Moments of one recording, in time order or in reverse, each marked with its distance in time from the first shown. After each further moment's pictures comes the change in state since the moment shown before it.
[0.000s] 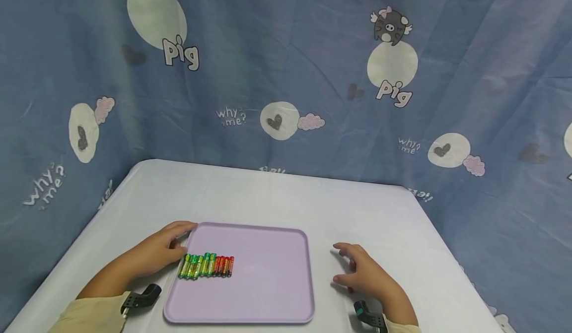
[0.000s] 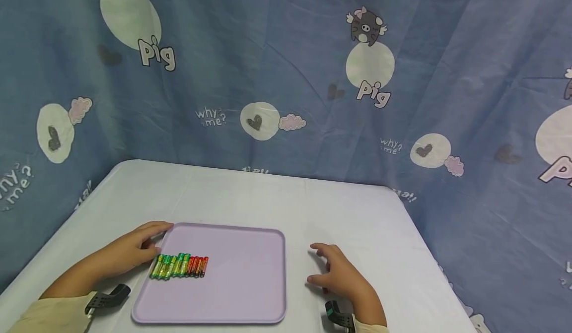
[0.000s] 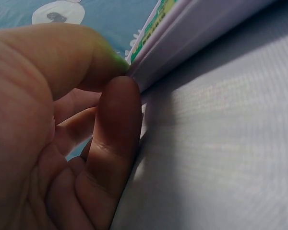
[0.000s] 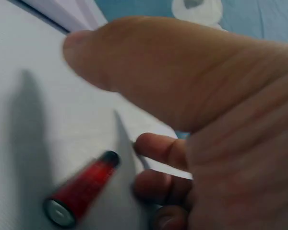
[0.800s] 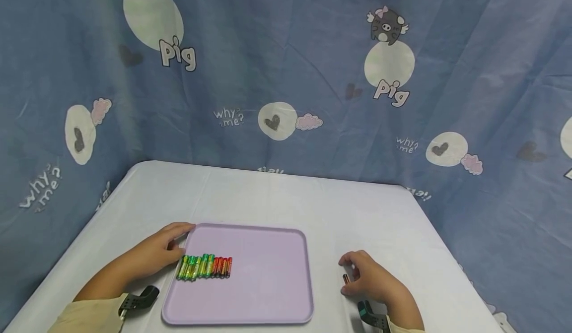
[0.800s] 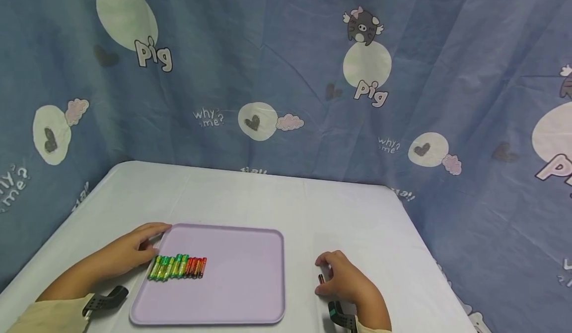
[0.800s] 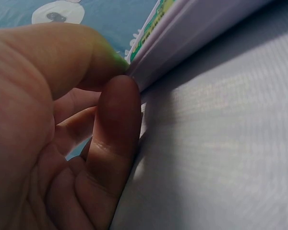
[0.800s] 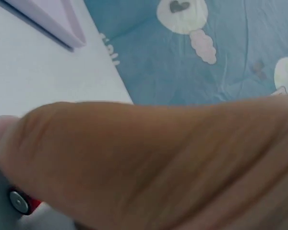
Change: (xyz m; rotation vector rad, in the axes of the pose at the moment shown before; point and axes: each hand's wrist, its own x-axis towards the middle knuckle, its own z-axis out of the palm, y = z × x) left_hand 0.001 0.000 0.000 -0.011 -0.007 -0.011; right_hand -0.018 -0.002 -0.013 -0.062 -0.088 0.037
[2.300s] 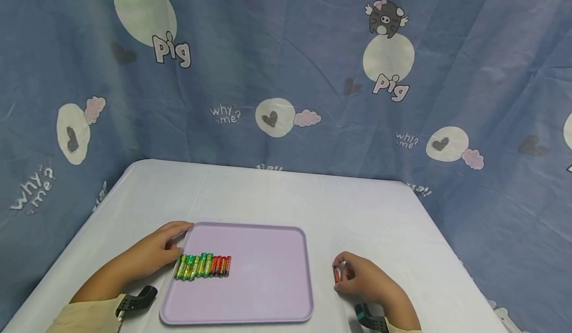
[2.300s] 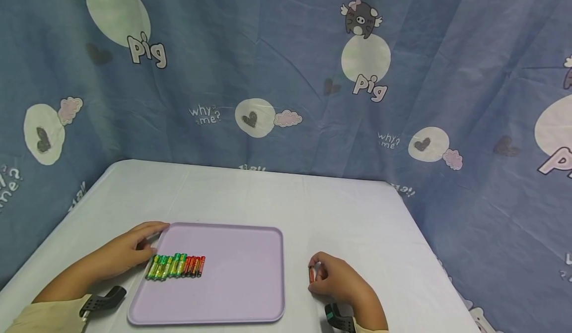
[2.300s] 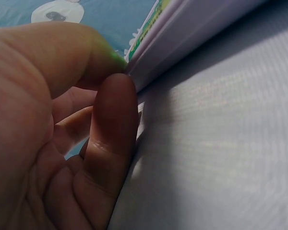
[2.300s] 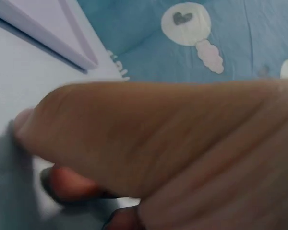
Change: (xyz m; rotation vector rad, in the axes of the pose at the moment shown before) left_hand 0.002 -0.001 0.002 0.033 0.023 0.017; right_hand 0.004 0.000 0.010 0.119 -0.059 -0.126
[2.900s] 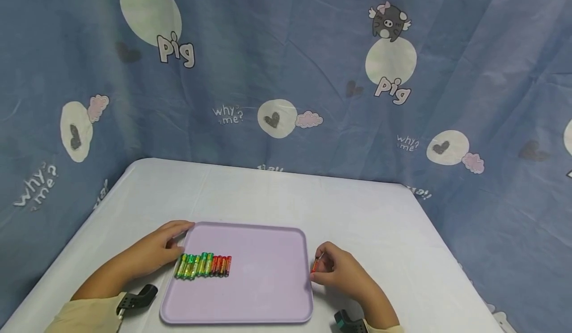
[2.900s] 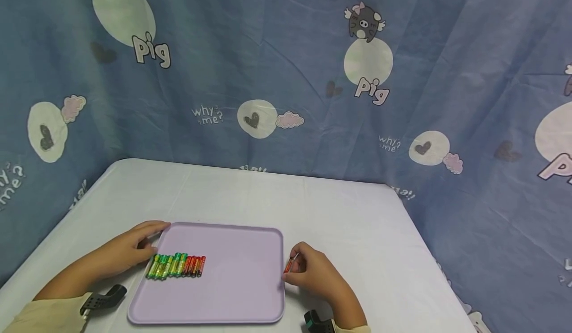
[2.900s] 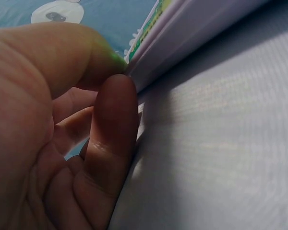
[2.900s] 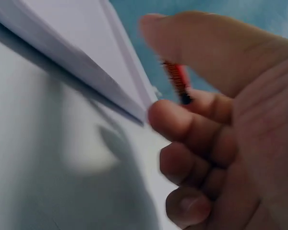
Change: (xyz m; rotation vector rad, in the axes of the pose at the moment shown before) left_hand 0.000 -0.001 -0.002 -0.001 -0.015 -0.002; right_hand 0.026 -0.030 0.030 0.049 0.108 -0.124
